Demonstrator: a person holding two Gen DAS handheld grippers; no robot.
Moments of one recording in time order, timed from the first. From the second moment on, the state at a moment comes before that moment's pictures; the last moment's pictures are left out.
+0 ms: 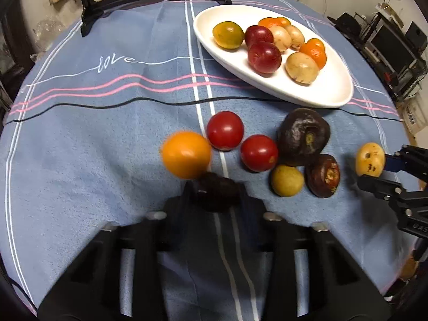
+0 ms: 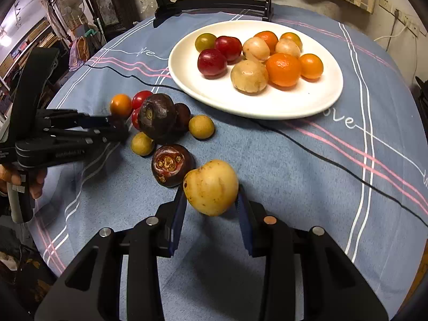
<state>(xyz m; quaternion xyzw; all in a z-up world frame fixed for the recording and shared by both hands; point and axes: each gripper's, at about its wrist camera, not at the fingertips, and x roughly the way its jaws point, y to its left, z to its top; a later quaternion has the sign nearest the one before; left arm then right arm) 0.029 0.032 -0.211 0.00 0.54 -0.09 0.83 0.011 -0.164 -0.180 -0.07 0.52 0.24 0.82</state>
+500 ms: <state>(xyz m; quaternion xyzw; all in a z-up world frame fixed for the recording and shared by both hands) 0.001 0.014 -0.144 0.05 0.48 -0.09 0.87 -0.012 -0.172 -0.157 -0.03 0.49 0.22 0.84</state>
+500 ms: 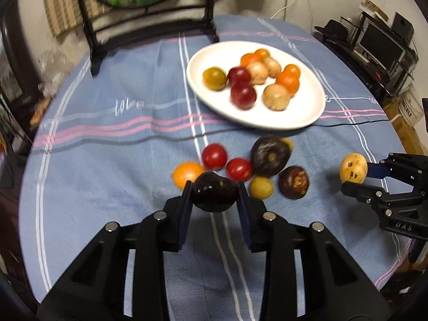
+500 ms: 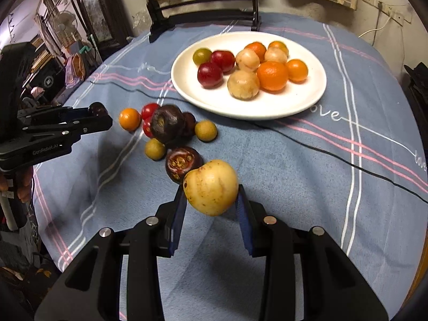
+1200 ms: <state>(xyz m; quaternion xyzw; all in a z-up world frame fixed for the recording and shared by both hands) 0.021 -0.032 -0.041 0.09 0.37 -0.11 0.92 0.004 -0.191 -0.032 0.04 0.37 0.20 0.91</state>
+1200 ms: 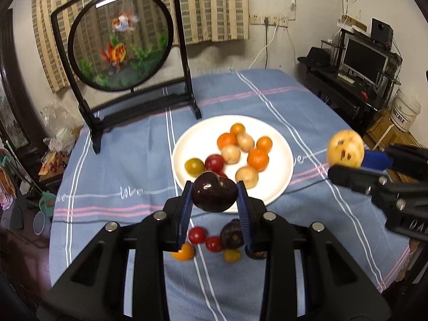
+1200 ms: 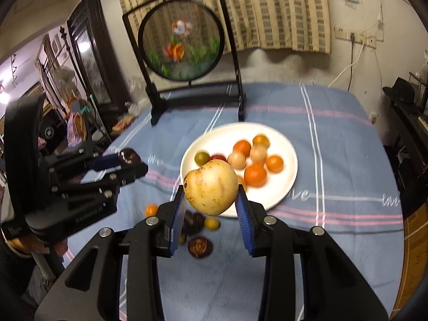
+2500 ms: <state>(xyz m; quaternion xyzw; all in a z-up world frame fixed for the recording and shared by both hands) 0.100 -0.017 -0.055 0.06 0.39 -0.09 0.91 0.064 -0.217 -0.037 0.08 0.36 0.16 0.92</state>
